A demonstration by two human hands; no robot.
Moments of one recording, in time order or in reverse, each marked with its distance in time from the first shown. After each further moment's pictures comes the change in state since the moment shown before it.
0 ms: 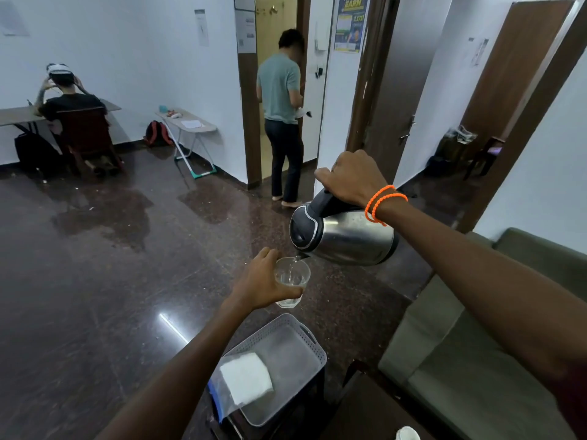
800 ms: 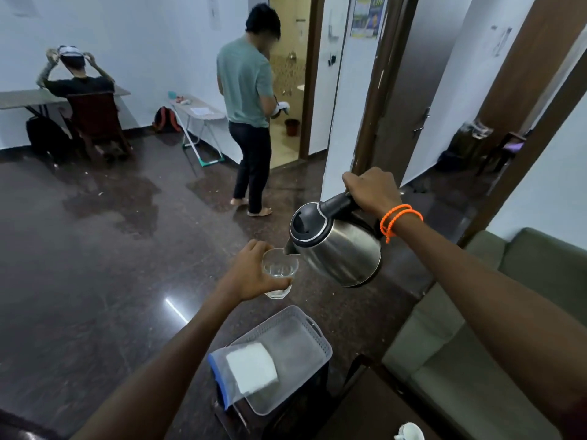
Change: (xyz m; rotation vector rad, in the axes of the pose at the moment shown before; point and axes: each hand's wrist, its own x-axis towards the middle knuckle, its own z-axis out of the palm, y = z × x) left_hand -0.006 -0.045 -0.021 0.010 0.037 -0.029; right_hand -0.022 0.008 0.030 0.307 -0.091 0.411
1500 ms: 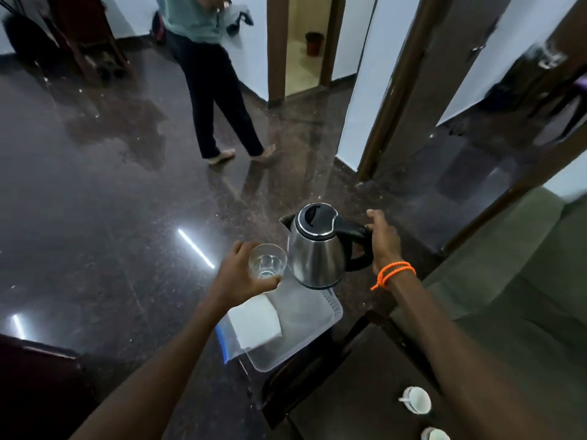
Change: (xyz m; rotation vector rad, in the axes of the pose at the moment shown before) left_hand -0.045 -0.133 0.119 -0.069 -0.030 -0.226; right_hand -0.036 0.185 0.202 0.613 -0.088 0.743
